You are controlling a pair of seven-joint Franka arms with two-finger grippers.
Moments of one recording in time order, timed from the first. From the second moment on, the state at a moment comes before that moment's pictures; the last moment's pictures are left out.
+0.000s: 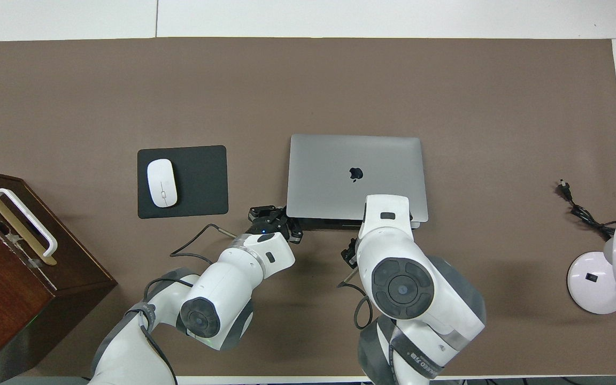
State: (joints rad) left arm -0.66 0.28 -0.08 -2.48 -0.20 3.49 0.01; right arm 0.51 -0.03 0.07 -2.31 -0.31 2.42 0.07
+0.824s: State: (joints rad) left arm -0.68 0.28 -0.07 -2.48 -0.21 3.50 0.01; right arm 0.46 0.04 0.06 -2.32 -0.49 2.57 0.07
